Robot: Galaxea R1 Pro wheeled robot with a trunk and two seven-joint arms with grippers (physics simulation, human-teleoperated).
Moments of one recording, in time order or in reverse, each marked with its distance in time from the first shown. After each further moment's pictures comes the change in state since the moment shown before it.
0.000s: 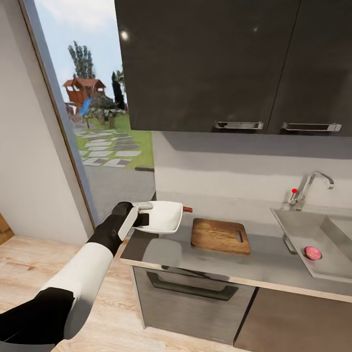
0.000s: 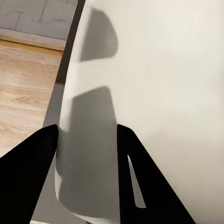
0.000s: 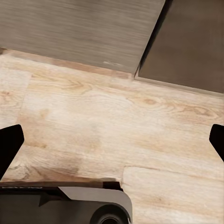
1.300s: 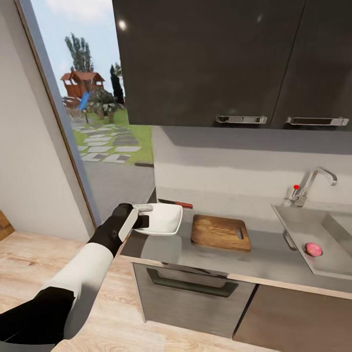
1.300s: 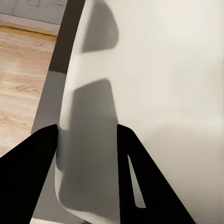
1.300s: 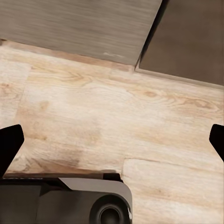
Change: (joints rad) left arm 0.000 0.000 0.000 0.025 0.000 0.000 0.000; right arm 0.000 0.000 0.000 0.000 0.000 0.000 0.000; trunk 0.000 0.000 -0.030
